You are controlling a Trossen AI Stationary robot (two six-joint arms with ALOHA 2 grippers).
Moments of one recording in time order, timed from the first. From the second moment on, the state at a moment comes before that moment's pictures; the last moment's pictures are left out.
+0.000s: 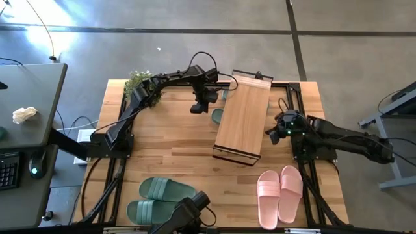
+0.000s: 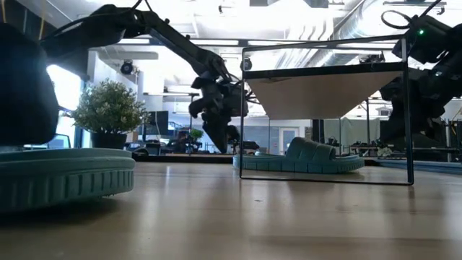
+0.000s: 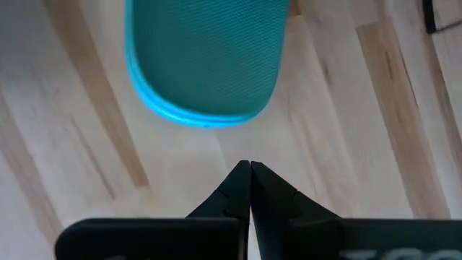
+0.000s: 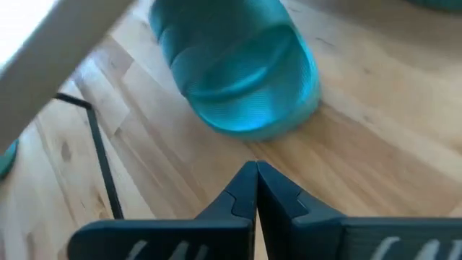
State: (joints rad) left arm 0.71 2.38 2.00 -1.20 0.51 0.94; right arm -0.39 0.43 0.21 -0.56 -0.13 0.60
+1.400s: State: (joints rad) left arm 0.38 1.84 2.00 -1.03 0.45 0.79; right arm -0.34 0.43 0.21 -0.49 -0.12 0.56
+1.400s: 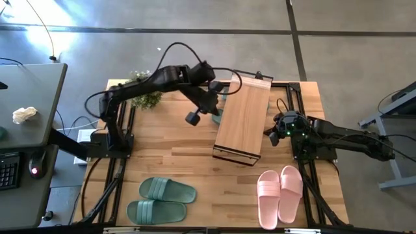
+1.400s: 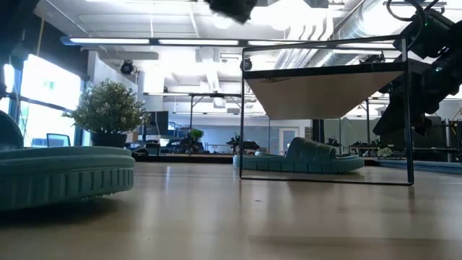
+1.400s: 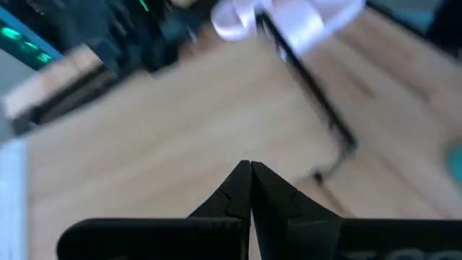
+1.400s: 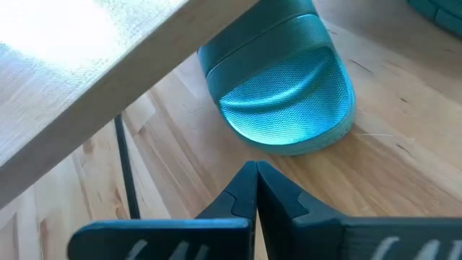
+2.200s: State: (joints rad) left arm 0.36 1.51 1.57 -0.42 0.32 0.49; right arm -0.34 0.43 0.21 -0.48 -0.17 0.54
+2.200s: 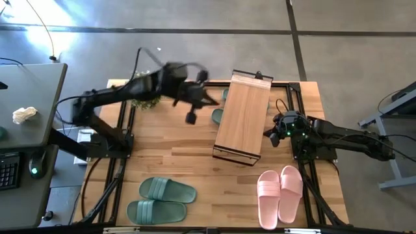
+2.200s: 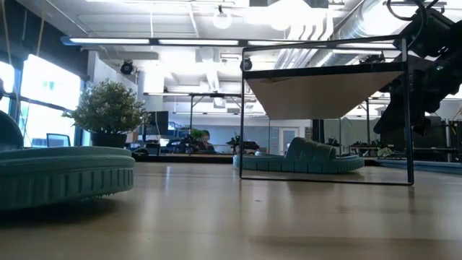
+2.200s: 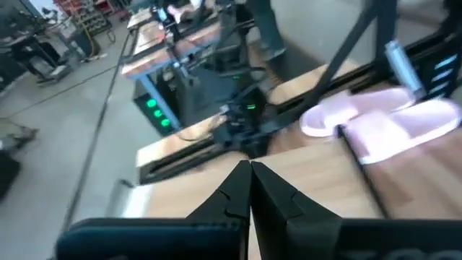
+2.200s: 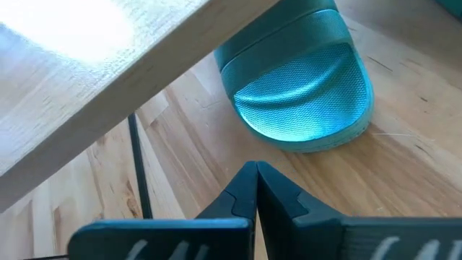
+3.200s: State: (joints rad) left arm 0.65 1.75 1.03 -0.23 0.43 0.64; right arm -0.34 0.43 0.21 -0.49 -0.09 0.55
